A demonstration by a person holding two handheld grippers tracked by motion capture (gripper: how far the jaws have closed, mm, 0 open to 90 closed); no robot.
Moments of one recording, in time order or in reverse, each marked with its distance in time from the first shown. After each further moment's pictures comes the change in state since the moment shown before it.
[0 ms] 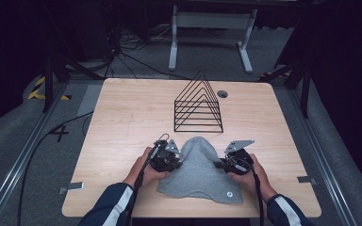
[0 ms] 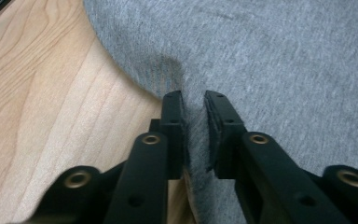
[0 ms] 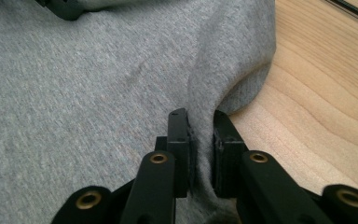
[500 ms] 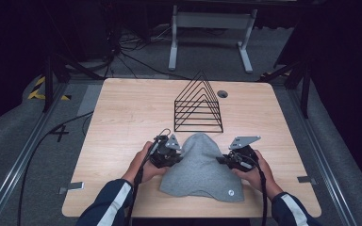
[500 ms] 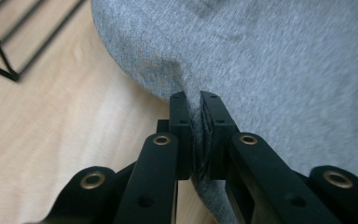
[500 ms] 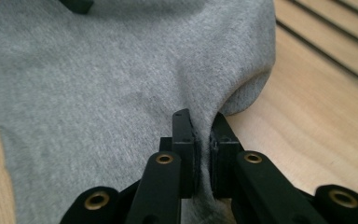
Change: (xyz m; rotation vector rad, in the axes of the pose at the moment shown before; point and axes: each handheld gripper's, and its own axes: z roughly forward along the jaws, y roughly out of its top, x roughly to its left) left arm 0.001 0.022 -0.029 -0.062 0.044 0.049; right arm -0.002 0.016 -0.025 -0.044 -0.002 -0.058
